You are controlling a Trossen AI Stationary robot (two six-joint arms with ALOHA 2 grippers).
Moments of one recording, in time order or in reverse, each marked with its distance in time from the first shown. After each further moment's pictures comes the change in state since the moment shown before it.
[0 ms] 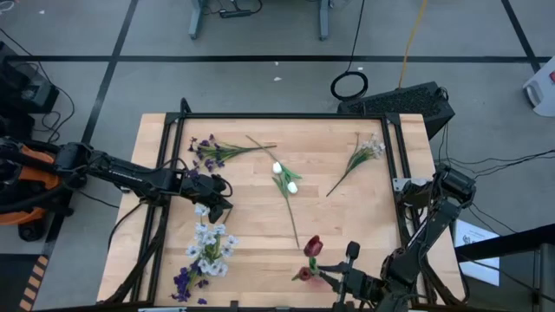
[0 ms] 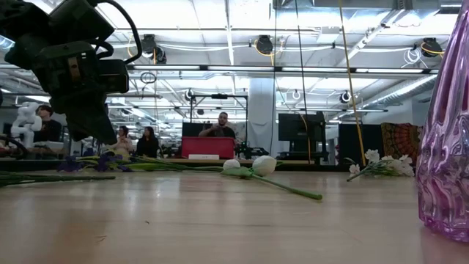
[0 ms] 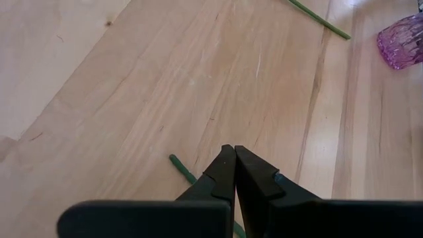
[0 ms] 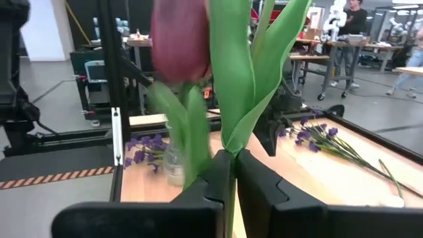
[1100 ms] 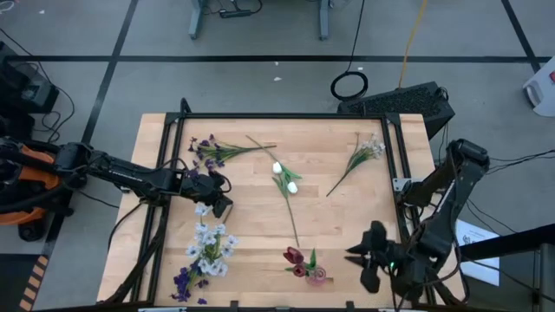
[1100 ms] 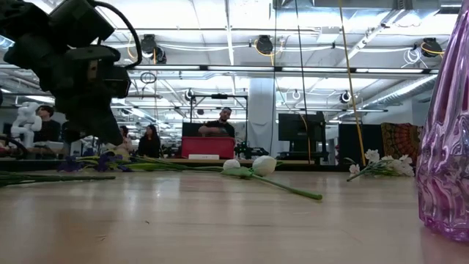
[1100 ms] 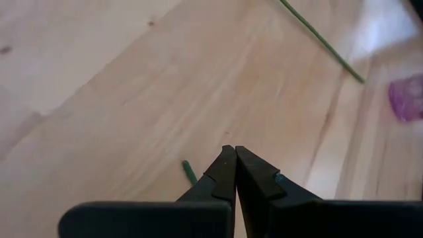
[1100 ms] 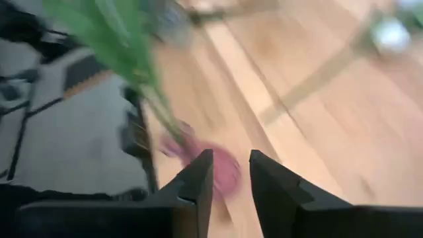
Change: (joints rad) left arm 0.000 0.000 0.000 0.000 -0.081 -0.226; right arm 0.027 -0.350 0.000 -1.126 -0.571 1.059
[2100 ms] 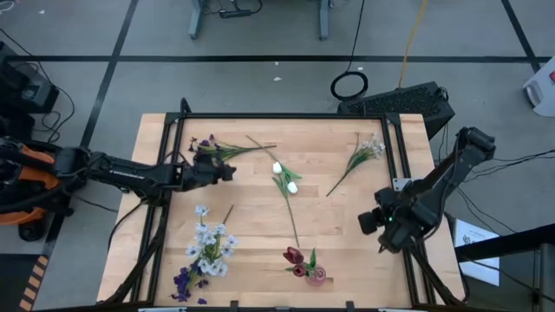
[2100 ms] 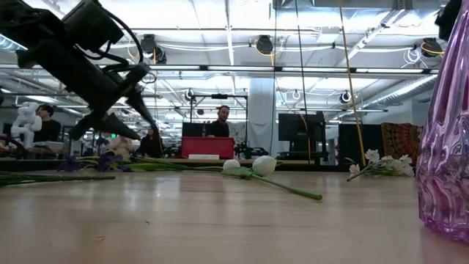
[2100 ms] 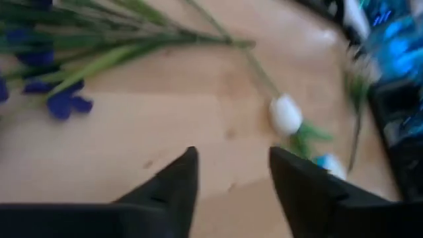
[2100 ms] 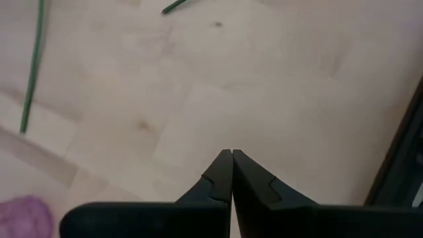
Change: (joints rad) left arm 0.138 0.000 0.000 0.087 -0.452 -0.456; right arm -0.185 -0.247 -0.313 -0.443 -0.348 0.677
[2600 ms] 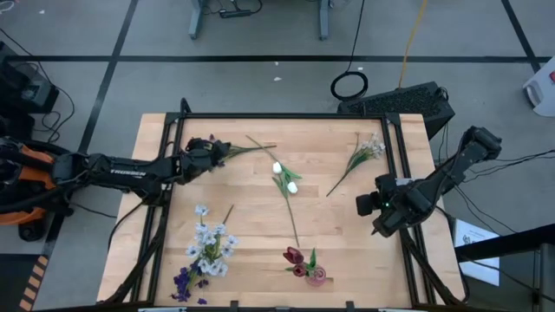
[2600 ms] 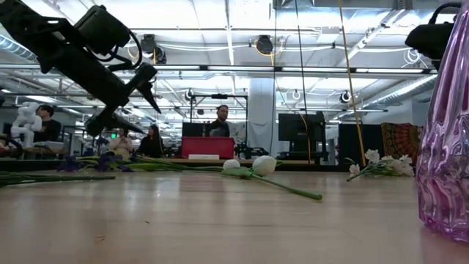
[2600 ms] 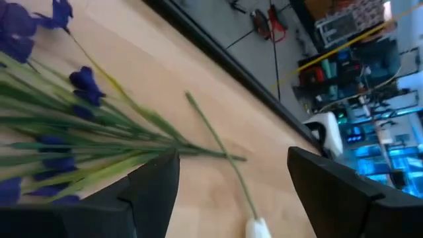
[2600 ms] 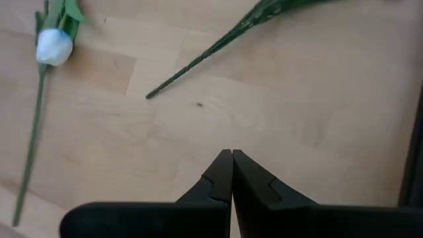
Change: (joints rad) left arm 0.183 0.000 0.000 0.134 -0.149 -0.113; right arm -0.151 -0.106 -0.116 0.011 0.161 -0.053
